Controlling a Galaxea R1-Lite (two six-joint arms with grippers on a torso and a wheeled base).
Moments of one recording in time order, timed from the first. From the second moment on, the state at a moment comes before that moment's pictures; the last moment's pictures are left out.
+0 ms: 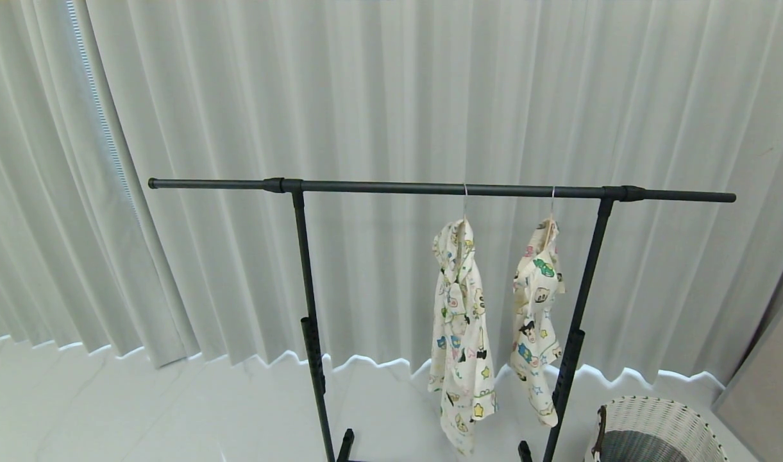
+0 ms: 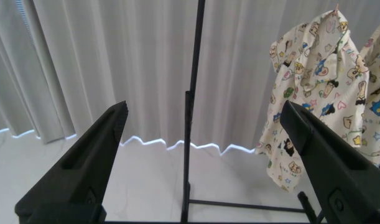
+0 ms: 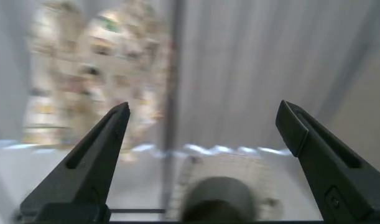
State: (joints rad) left arm 0.00 0.00 0.00 0.01 -0.05 0.00; right arm 0.00 0.00 0.00 -0.06 -0.11 -0.09
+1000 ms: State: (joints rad) left arm 0.00 0.00 0.00 0.01 -0.05 0.00; right arm 0.00 0.00 0.00 0.00 0.03 -0.01
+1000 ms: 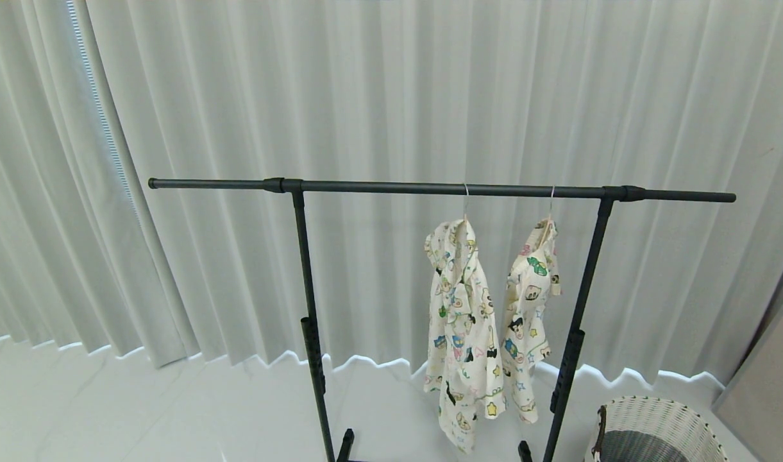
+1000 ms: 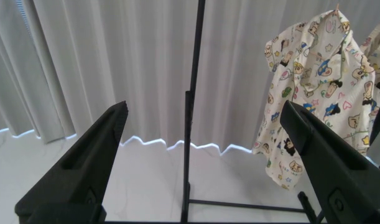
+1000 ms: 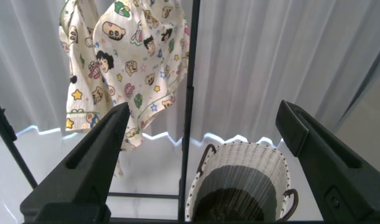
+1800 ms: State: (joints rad) left arm 0.00 0.00 0.00 0.01 -0.05 0.00; right arm 0.00 0.00 0.00 0.00 0.03 -0.01
